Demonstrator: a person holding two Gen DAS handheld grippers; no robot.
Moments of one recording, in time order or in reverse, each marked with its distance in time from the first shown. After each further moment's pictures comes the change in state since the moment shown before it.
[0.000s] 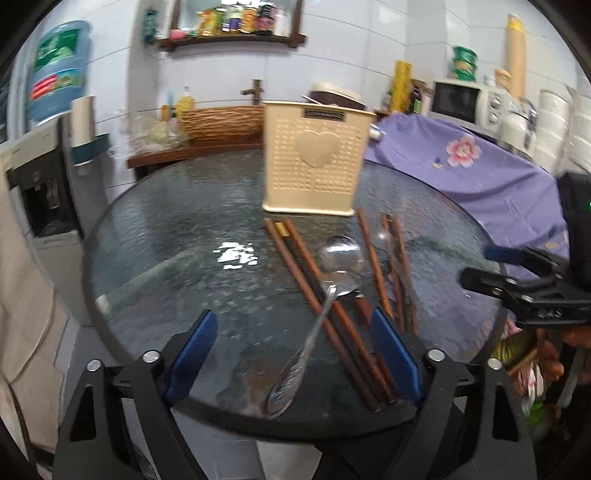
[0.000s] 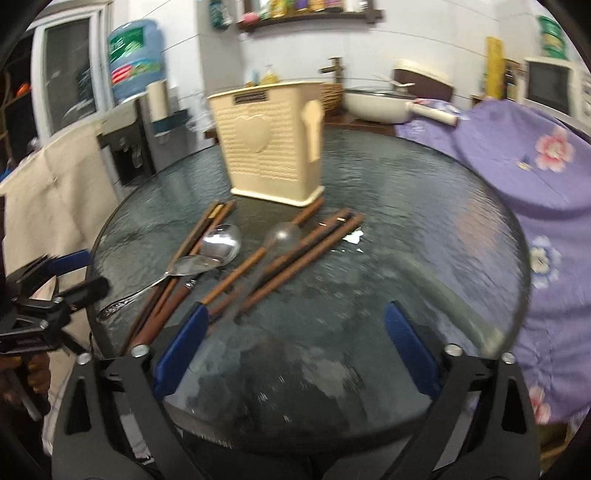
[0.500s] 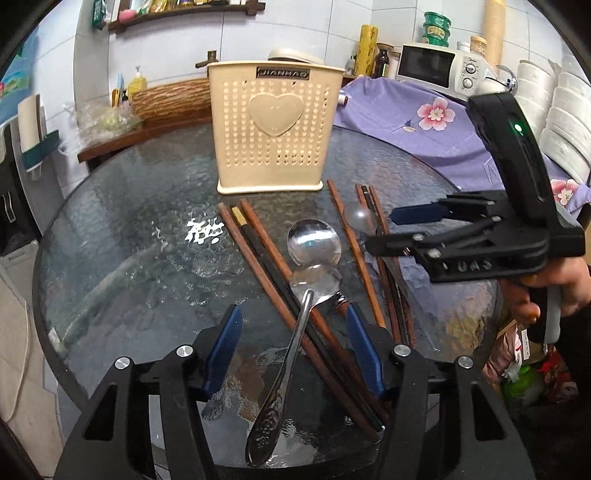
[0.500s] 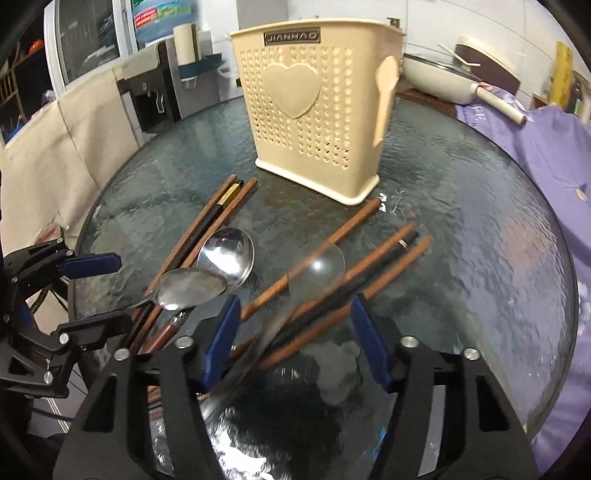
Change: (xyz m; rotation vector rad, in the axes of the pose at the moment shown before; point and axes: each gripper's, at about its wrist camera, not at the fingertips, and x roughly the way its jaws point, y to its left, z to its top) left arm 0.043 0.005 0.014 0.066 0.143 -0.117; right arm 0.084 0.015 0.048 -0.122 0.204 0.093
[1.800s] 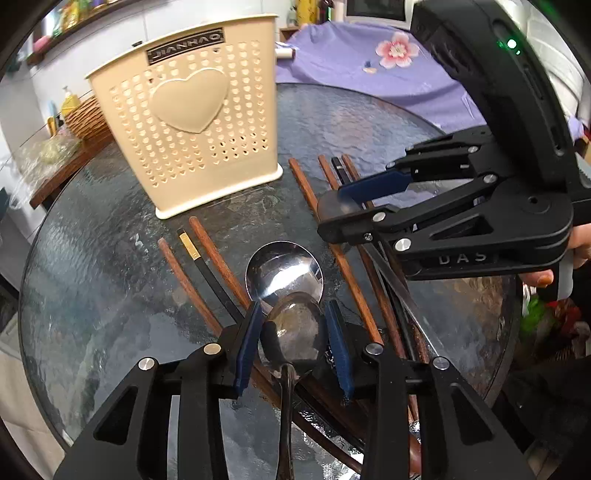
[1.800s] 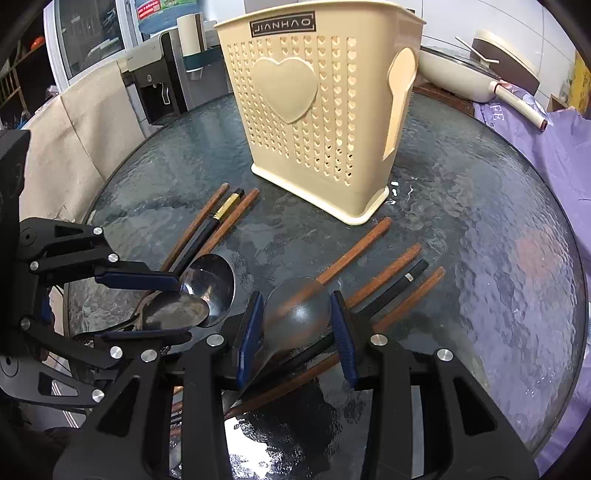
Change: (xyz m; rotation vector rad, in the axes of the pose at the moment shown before) left arm 0.061 -0.024 0.056 0.255 0.190 -0.049; right arm 0.018 -0.018 0.025 -0.024 0.036 0.051
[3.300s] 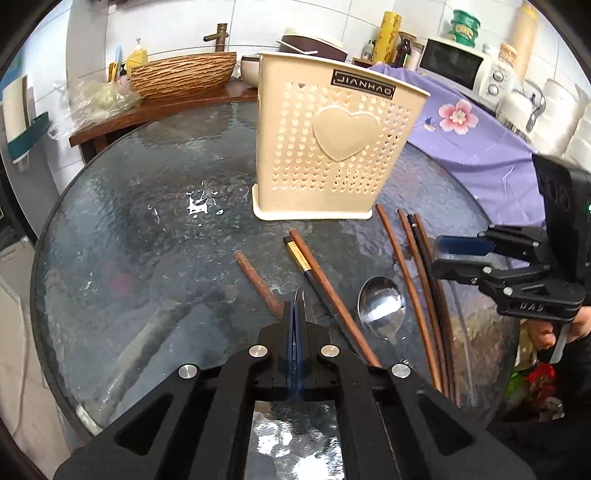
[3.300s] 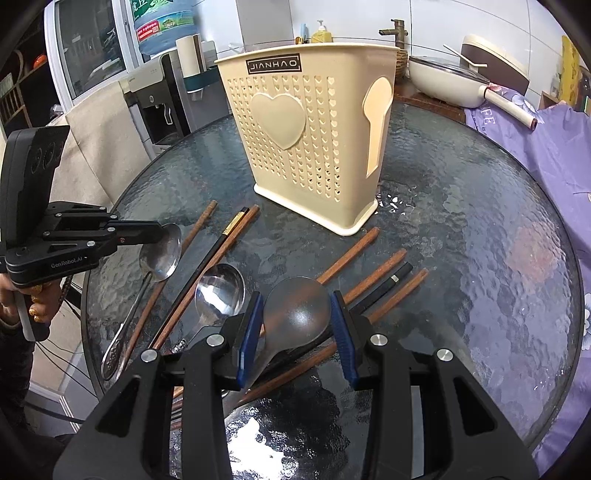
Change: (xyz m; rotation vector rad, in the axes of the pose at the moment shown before) left arm -0.032 0.082 -0.006 -0.295 -0.090 0.011; right arm -0.025 -0.005 -0.003 0.034 -0.060 0.024
